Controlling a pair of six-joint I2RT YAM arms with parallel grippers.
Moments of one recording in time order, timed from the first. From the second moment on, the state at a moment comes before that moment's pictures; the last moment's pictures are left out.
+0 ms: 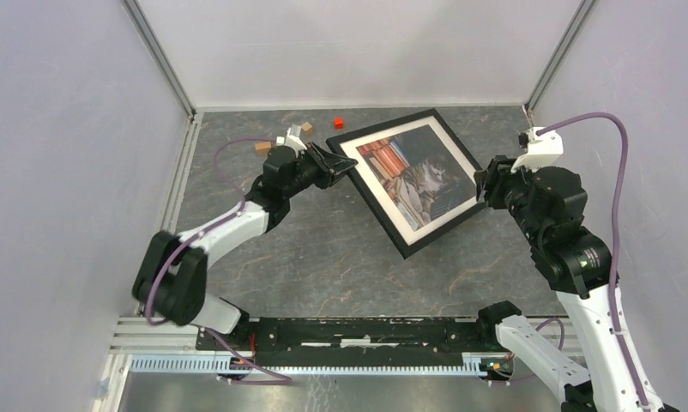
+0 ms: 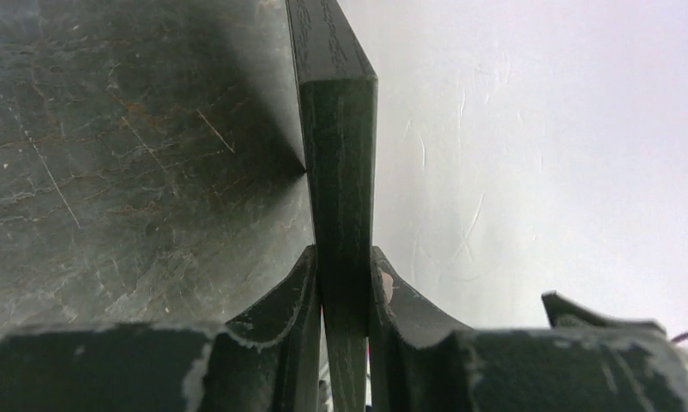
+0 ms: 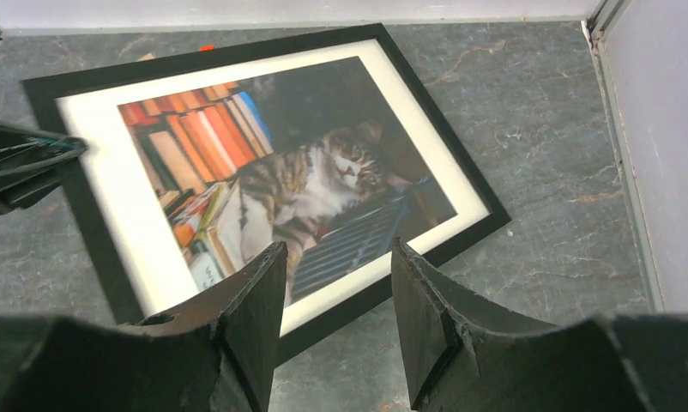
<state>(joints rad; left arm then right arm) -0.51 1.39 0.86 0.37 0.27 -1.18 0.33 0.77 1.20 -0.71 0.20 0.18</state>
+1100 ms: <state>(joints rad) -0.04 1.56 0.76 -0.05 0.80 -0.85 0.33 0.76 1.02 -0.67 0.12 0.15</state>
